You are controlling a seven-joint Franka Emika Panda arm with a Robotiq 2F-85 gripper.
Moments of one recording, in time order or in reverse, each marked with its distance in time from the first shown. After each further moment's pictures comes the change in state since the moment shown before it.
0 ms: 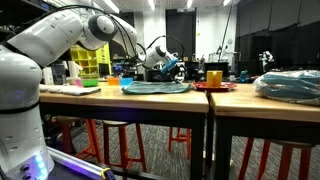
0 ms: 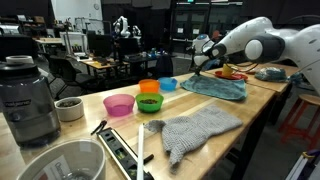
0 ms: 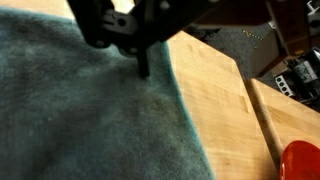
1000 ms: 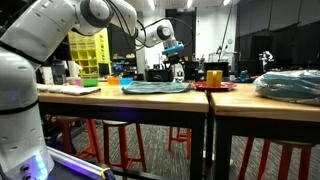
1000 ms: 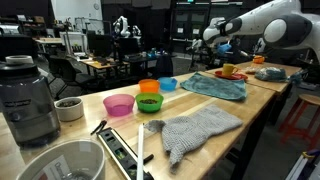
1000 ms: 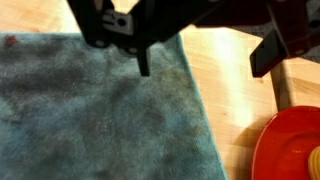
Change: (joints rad) arm -0.163 -0.184 0.171 -0.007 0.291 -0.373 -0.424
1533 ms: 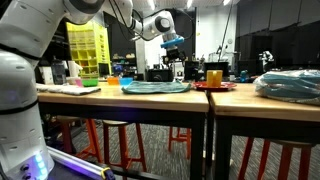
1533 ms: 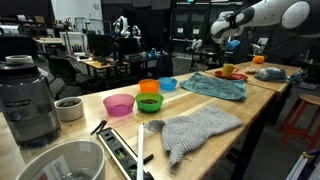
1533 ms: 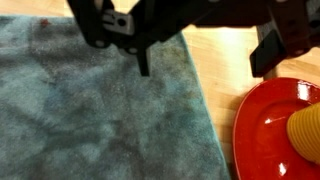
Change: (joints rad) arm -0.024 -0.163 -0.009 -0.176 0.012 -0.023 -0.053
